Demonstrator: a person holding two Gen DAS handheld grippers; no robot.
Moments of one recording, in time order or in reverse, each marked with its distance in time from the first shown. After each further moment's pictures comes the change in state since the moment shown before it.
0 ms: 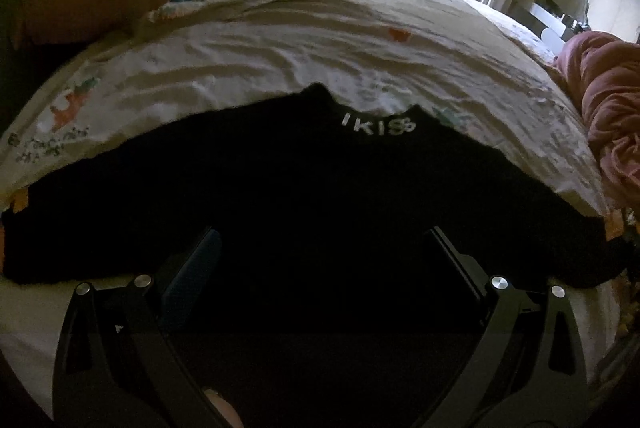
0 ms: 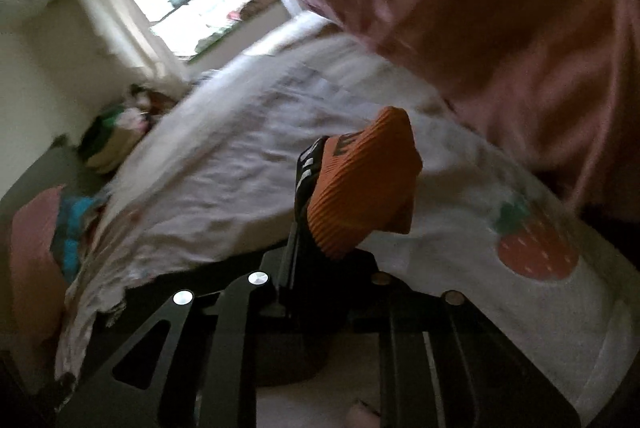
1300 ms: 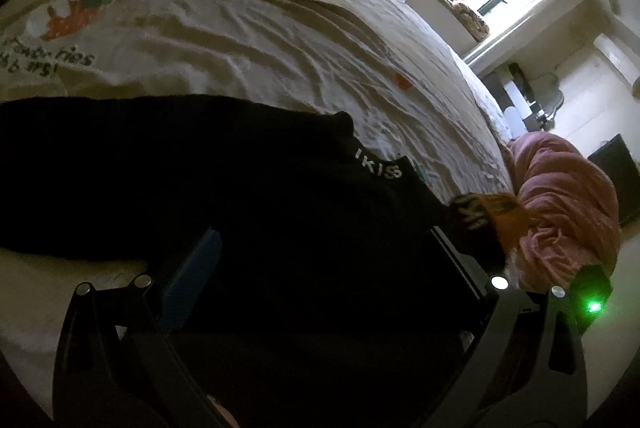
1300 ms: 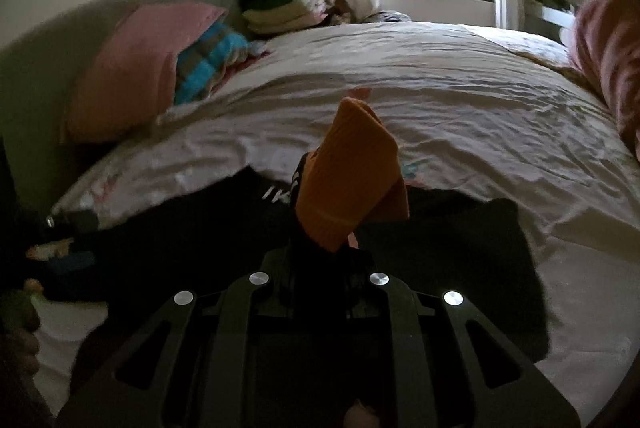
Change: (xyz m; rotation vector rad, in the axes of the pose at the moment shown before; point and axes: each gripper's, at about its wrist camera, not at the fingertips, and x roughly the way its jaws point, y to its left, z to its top) left arm -0.010 0.106 0.014 -0.344 0.045 -0.332; right arm 0.023 0.311 -0.162 -0.641 0.189 0.295
